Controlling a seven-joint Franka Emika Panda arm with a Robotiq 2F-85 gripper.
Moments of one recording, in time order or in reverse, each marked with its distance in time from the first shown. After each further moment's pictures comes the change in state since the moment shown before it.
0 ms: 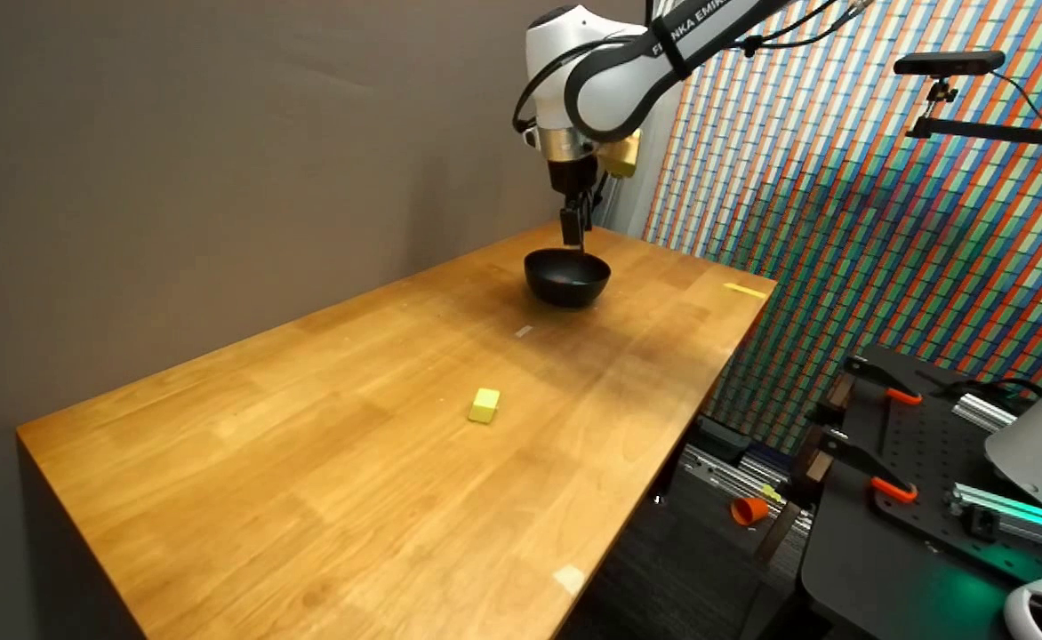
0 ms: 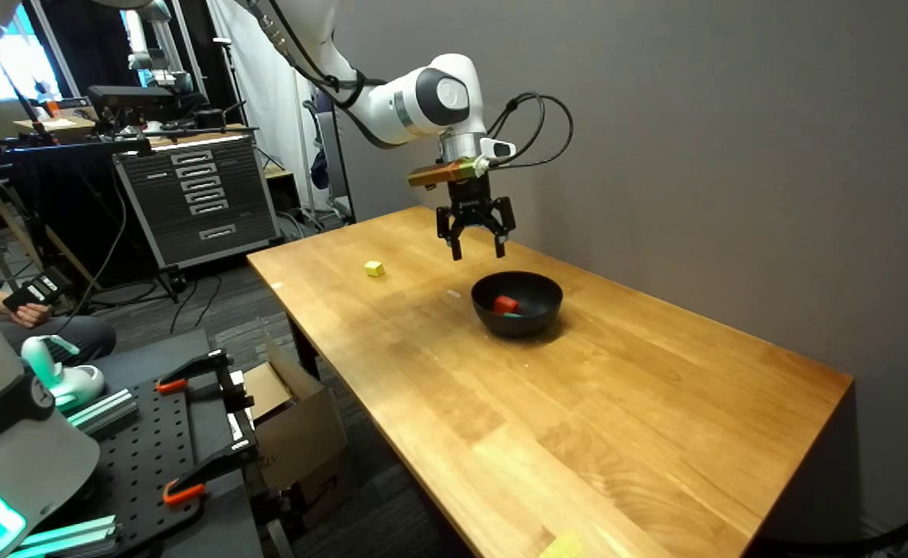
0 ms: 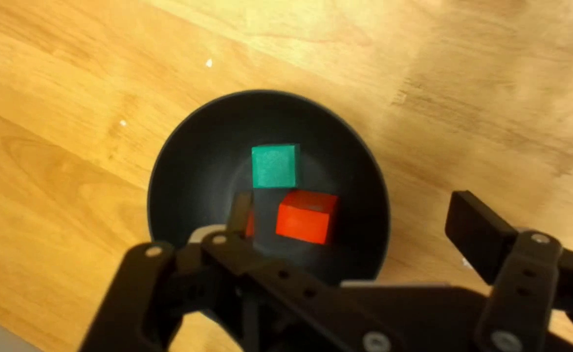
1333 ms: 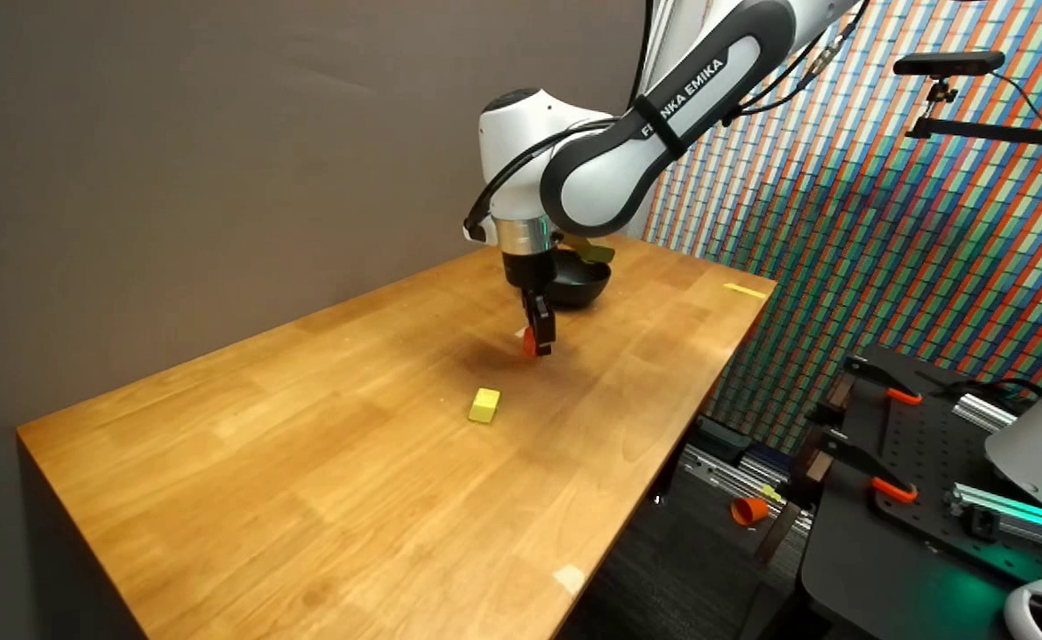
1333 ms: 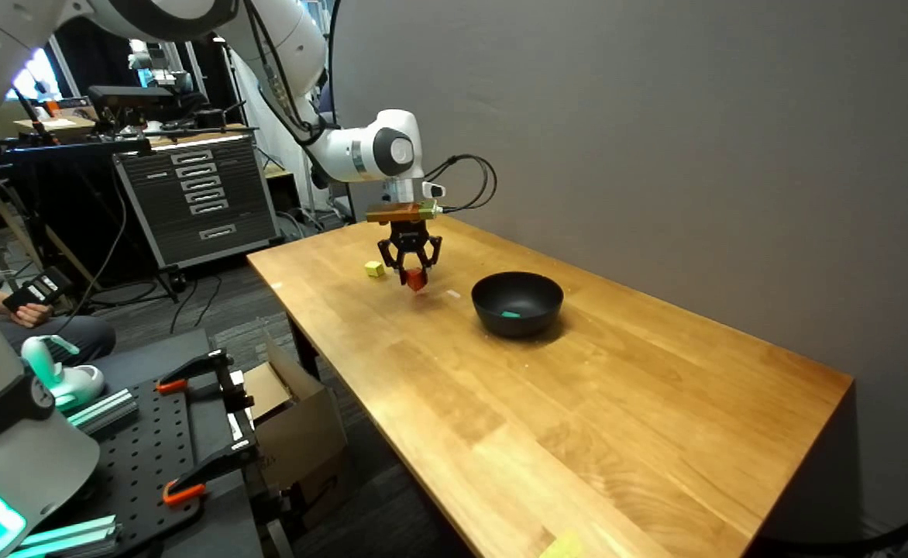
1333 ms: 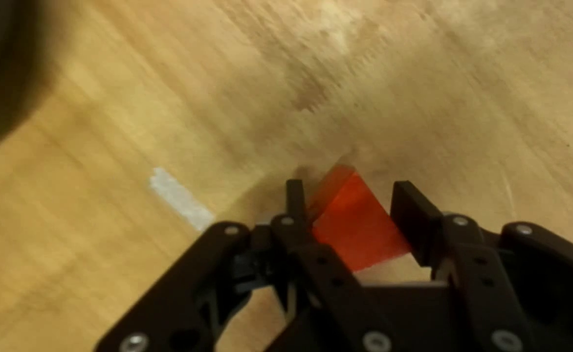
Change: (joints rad) arm 0.088 0.124 0.156 -0.056 0.002 0.163 -0.197
